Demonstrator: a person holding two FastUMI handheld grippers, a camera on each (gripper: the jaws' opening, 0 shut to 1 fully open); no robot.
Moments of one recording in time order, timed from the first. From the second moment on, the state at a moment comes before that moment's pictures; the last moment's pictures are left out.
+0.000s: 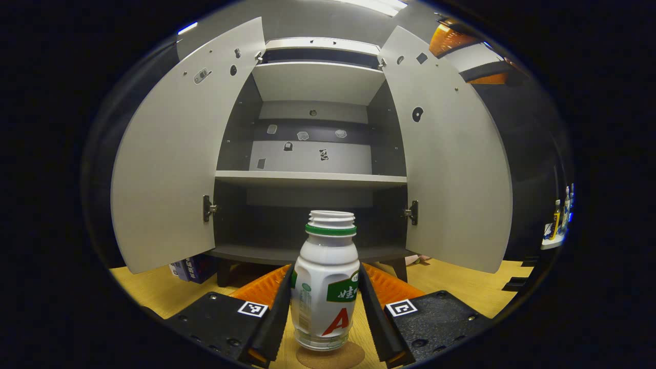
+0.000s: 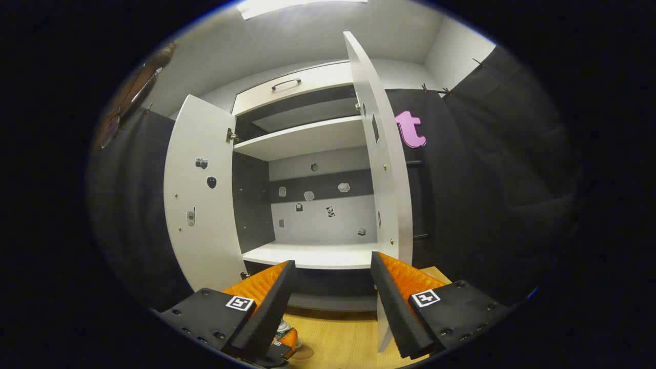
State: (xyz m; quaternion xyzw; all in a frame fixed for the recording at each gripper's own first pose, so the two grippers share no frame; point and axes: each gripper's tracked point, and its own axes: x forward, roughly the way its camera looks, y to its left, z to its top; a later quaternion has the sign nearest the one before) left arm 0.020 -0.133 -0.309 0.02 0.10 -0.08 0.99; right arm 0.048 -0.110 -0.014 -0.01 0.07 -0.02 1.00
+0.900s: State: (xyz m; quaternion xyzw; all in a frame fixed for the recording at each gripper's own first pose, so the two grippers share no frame) left arm -0.010 -0.134 -0.347 0.00 0.13 -0.05 0.99; right arm 0.043 -0.111 -0.018 -0.02 0.09 -0.01 1.00
